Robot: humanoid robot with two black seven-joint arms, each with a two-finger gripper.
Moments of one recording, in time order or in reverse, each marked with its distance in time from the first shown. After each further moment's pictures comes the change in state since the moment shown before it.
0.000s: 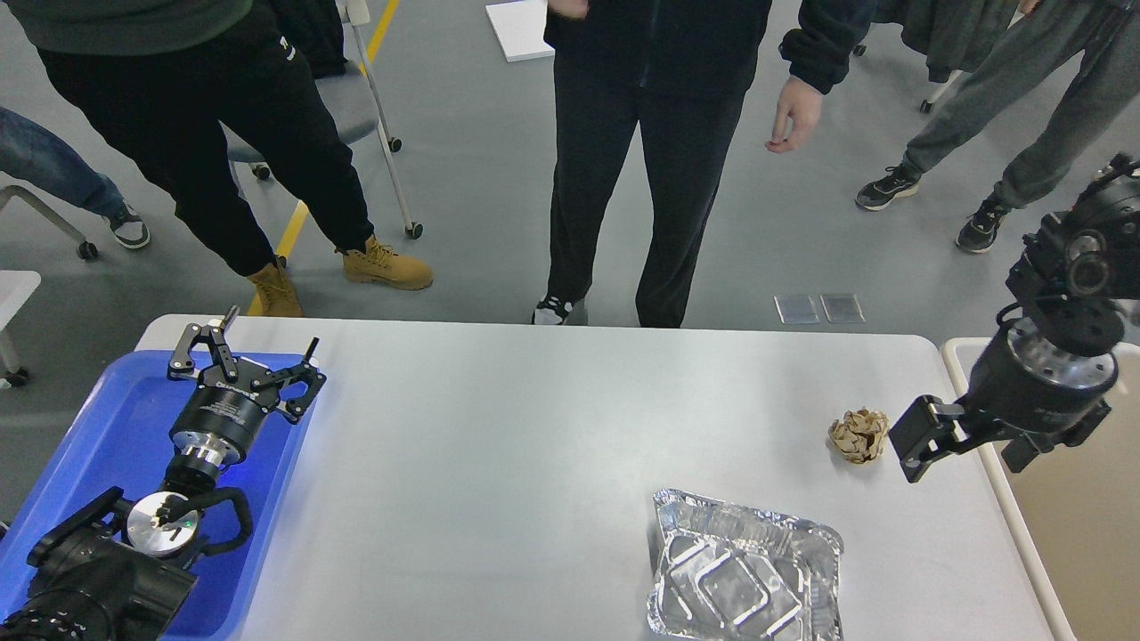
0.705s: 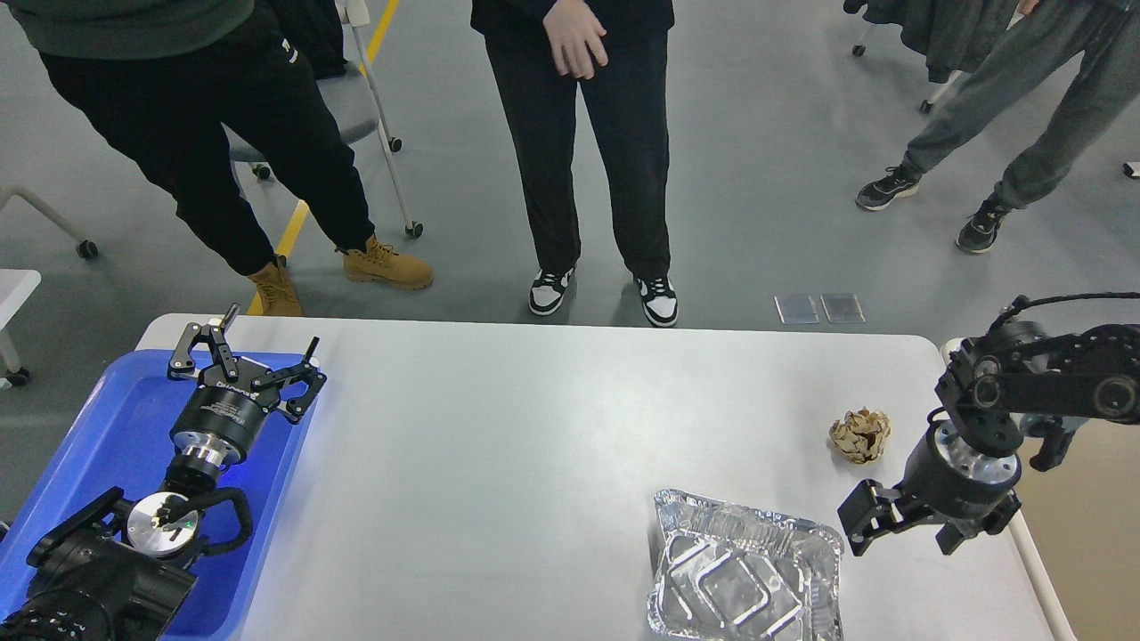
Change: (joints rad) left arm 0.000 0.000 0.000 0.000 0.001 0.000 0.000; right arm -0.471 0.053 0.242 -0.221 -0.087 -0.073 0.002
